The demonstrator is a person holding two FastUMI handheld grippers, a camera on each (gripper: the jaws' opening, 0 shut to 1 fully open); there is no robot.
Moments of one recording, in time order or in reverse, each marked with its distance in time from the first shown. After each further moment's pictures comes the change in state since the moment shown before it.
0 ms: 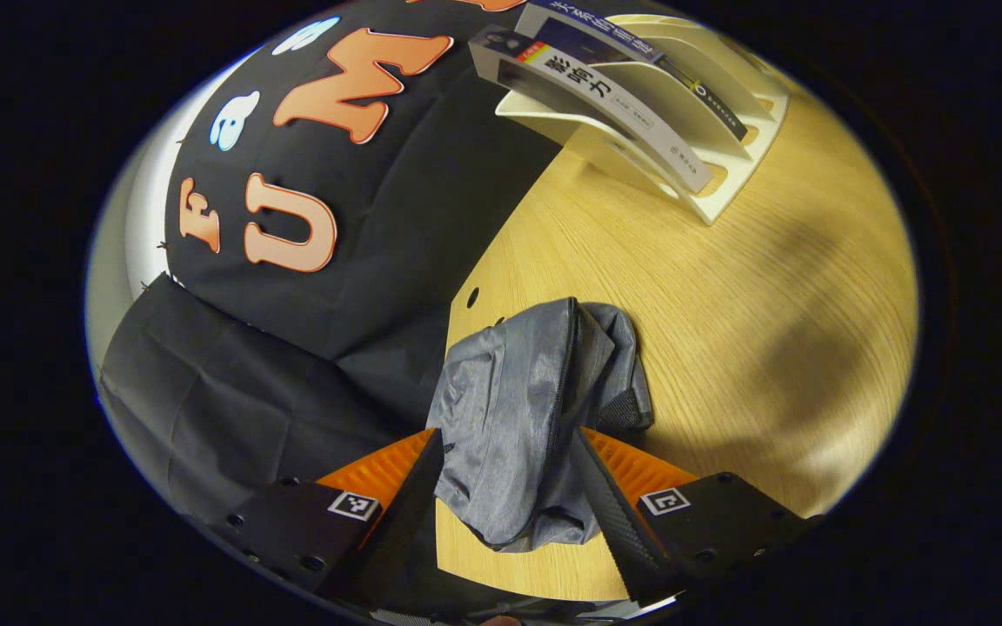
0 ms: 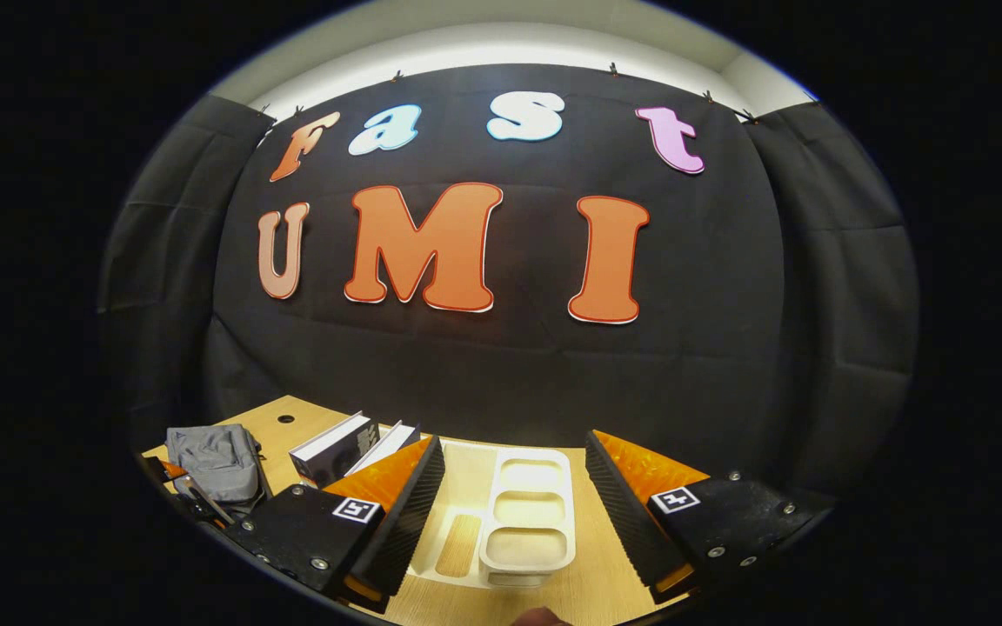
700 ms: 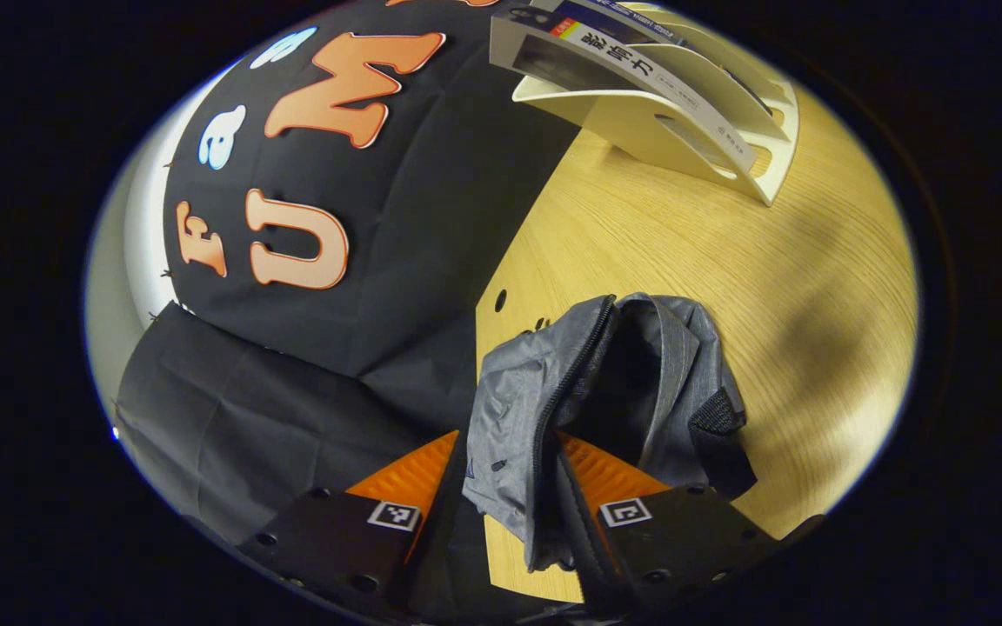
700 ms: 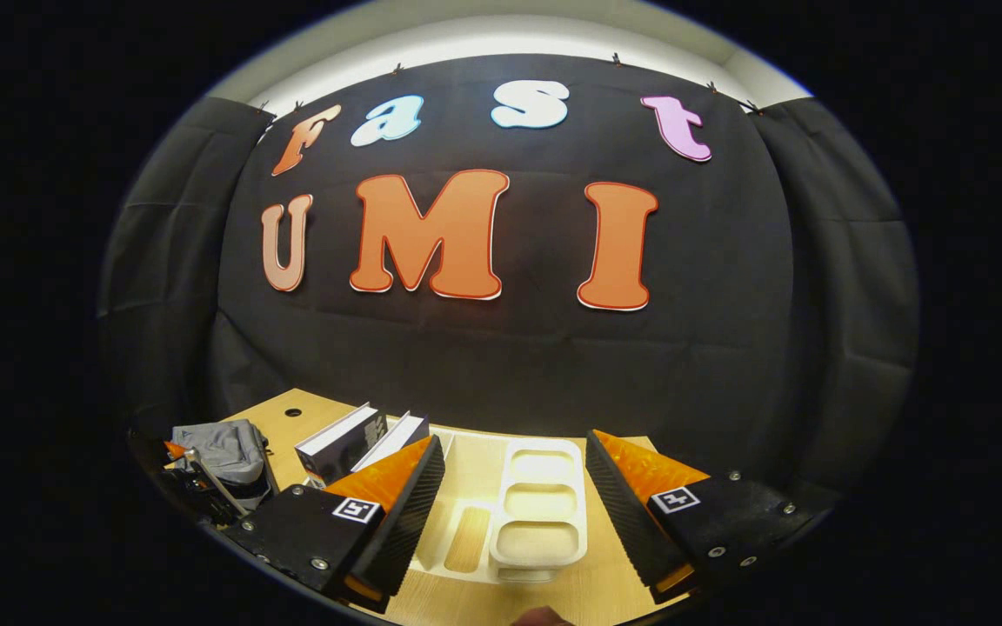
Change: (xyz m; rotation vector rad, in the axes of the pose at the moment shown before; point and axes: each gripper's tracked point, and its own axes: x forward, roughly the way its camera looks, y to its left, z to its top) left arm 0.042 0.044 0.012 0.093 -0.020 0.018; right arm 0.003 0.016 -0.013 0.006 0.055 0.017
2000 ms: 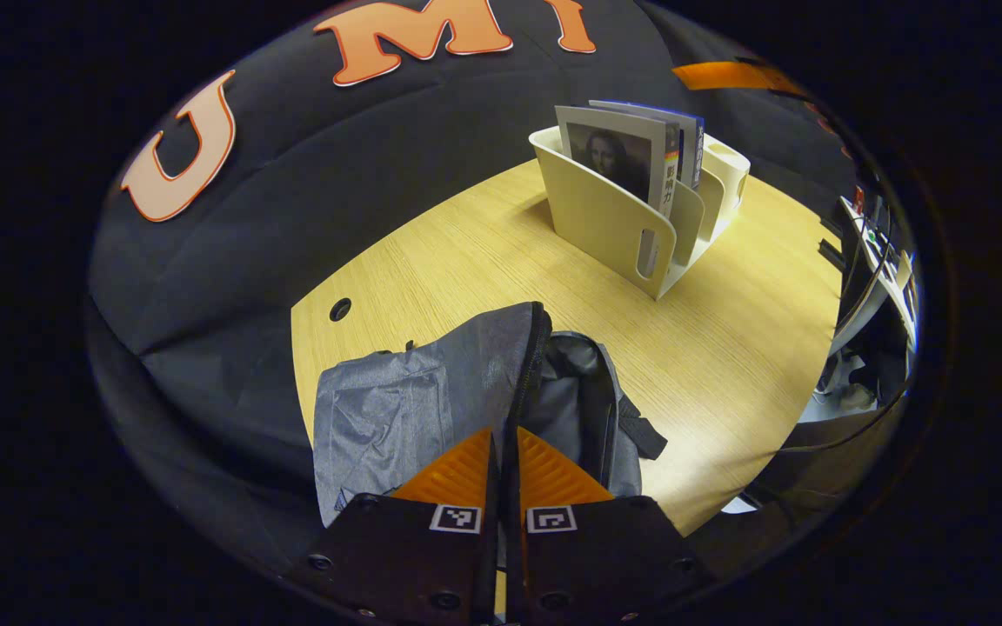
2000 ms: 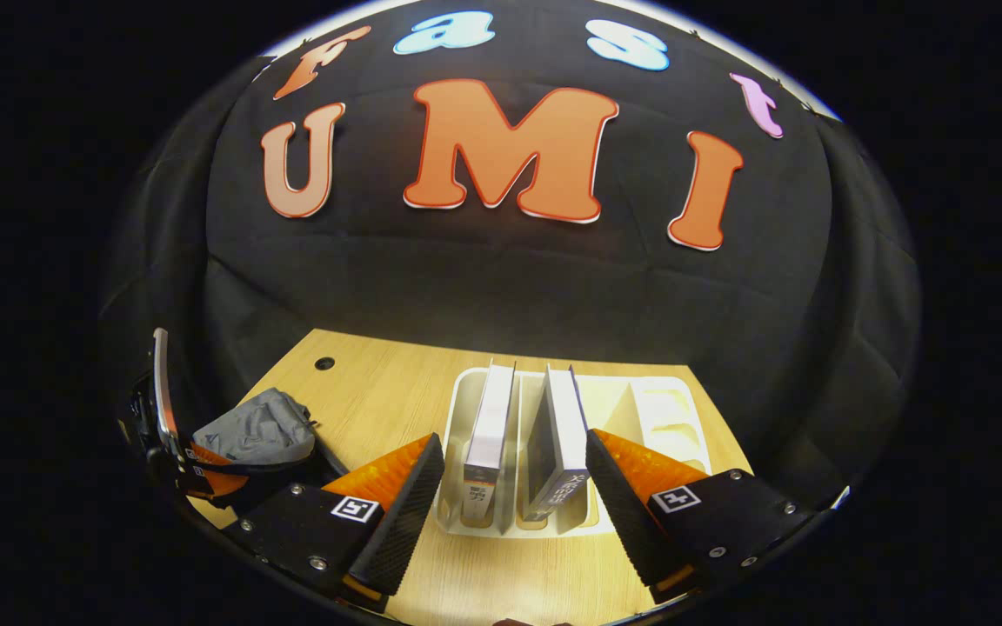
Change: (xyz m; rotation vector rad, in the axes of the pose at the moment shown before) left arm 0.018 0.057 -0.003 -0.271 -0.175 -0.875; right arm 0.027 0.204 -0.013 -0.017 0.405 -0.036
